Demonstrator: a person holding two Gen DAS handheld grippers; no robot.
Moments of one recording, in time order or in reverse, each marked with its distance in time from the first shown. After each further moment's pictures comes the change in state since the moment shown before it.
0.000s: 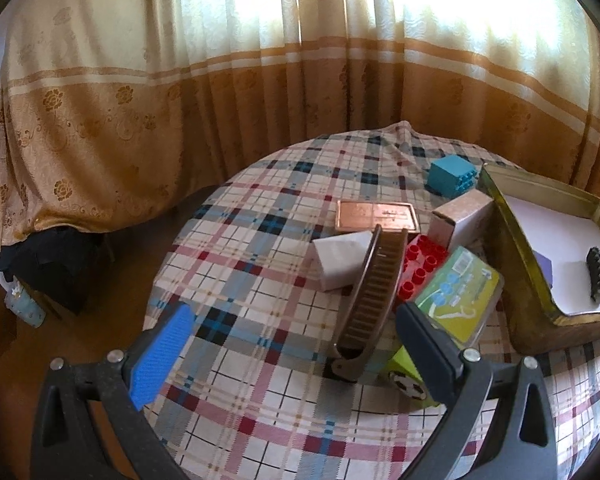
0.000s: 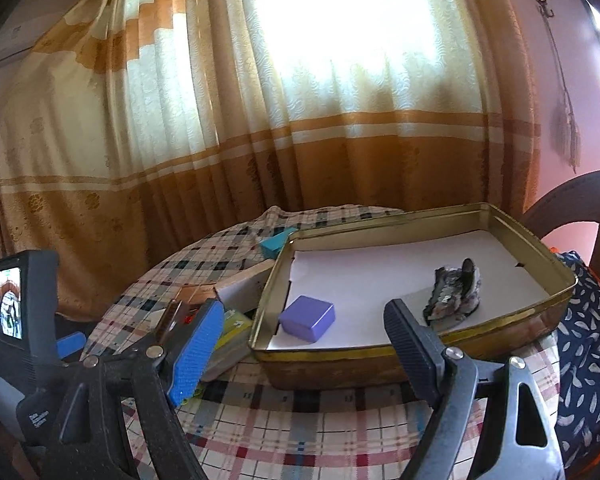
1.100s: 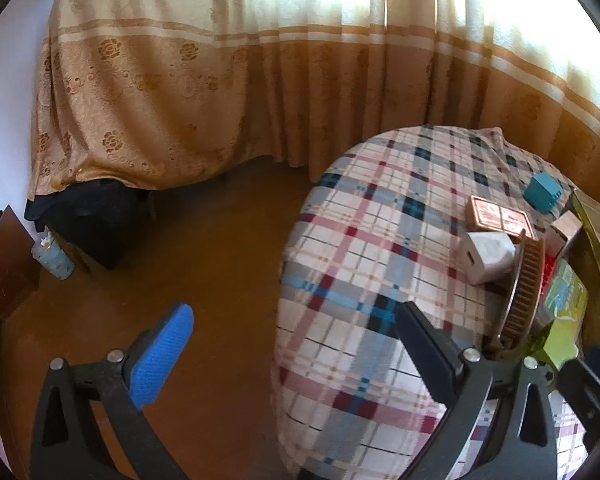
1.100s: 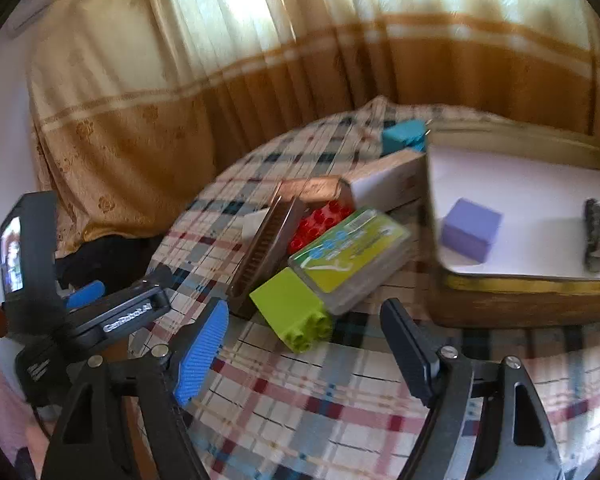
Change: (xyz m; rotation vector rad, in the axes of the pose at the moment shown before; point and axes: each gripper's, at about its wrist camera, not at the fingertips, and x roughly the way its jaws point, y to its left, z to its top) left arm 0.017 0.092 -0.010 -0.145 0.089 0.133; right arm 0.070 0.079 -0.026 -0.051 0.405 0.261
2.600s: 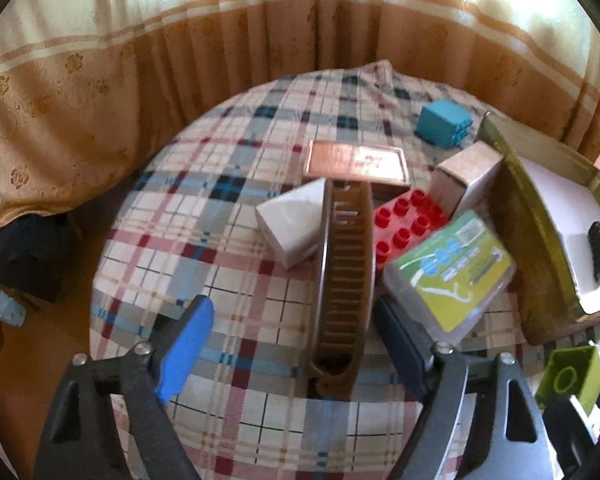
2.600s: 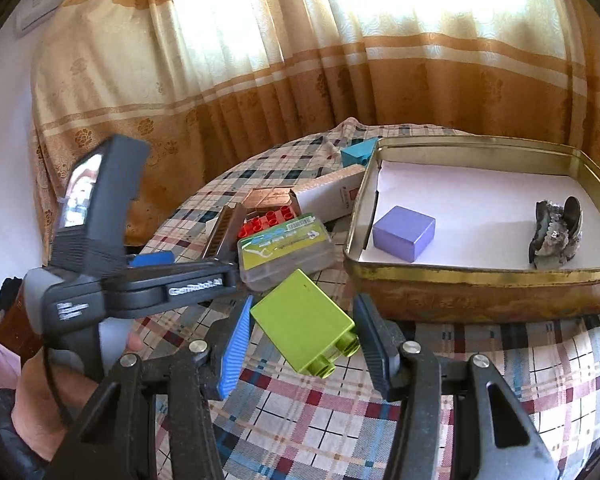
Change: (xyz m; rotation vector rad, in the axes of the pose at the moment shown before) left arm 0.014 -0.104 0.008 0.234 0.133 -0.236; right arm -0.040 -0.036 -0.018 -0.027 -0.120 -0.042
